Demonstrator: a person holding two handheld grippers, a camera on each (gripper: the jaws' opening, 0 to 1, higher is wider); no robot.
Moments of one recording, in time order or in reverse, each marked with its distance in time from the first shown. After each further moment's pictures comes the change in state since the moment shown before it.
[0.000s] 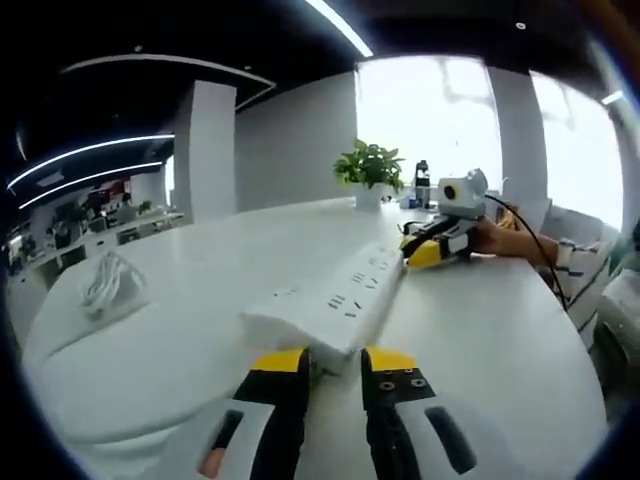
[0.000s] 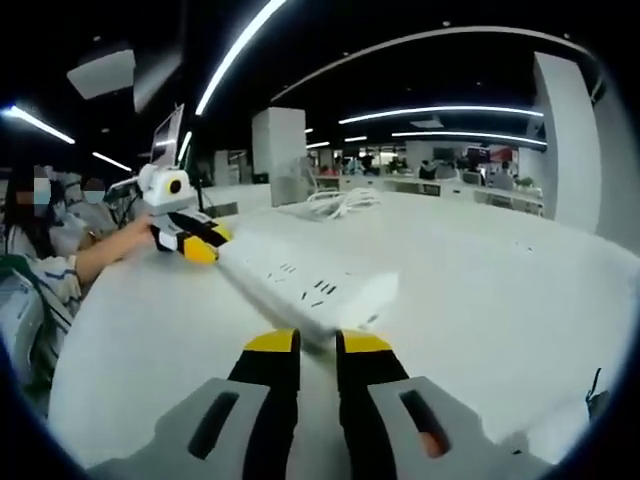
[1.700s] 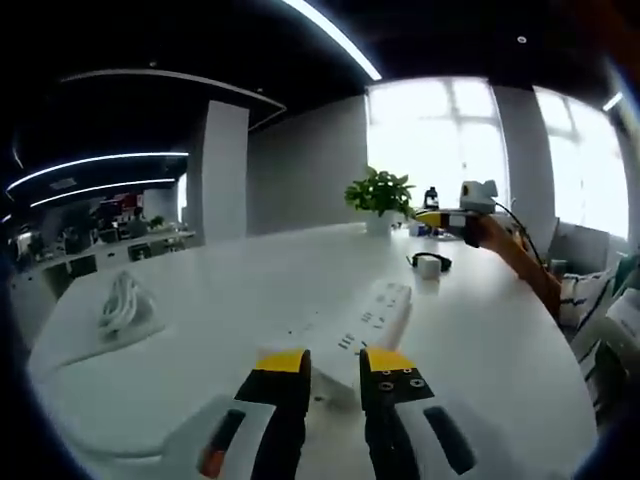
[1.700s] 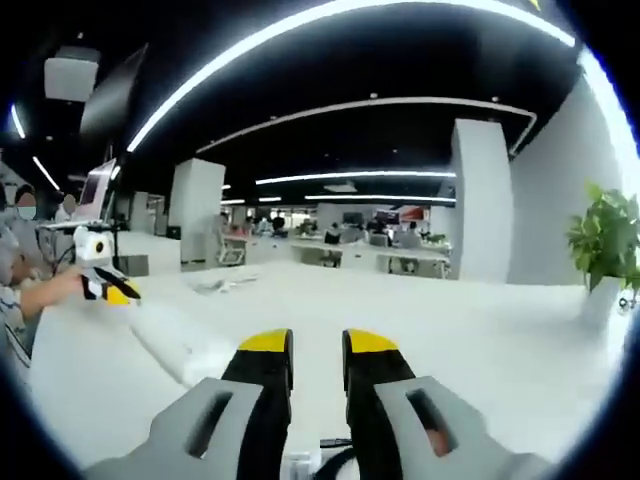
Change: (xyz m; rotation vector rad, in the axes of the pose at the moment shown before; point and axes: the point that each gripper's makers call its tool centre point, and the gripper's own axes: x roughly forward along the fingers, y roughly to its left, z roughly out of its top) left arm -0.010 0.006 0.031 -0.015 -0.114 0.037; right arm -0.138 -0.122 0.065 -0.062 -0.229 -0.481
